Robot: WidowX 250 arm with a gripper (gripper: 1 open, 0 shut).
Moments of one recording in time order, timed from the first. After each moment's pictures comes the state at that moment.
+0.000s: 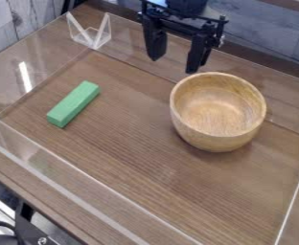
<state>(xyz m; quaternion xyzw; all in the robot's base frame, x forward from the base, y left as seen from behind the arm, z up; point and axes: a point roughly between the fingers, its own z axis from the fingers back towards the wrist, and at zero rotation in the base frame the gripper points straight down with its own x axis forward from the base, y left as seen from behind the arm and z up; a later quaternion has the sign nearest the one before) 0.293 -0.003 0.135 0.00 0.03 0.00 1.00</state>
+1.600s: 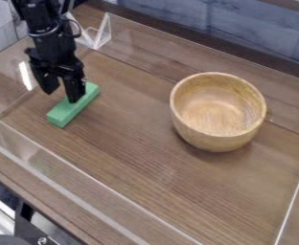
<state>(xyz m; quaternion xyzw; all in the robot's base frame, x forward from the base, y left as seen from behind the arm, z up) 0.254 0.166 0.038 -0.02 -0.03 0.03 1.00</state>
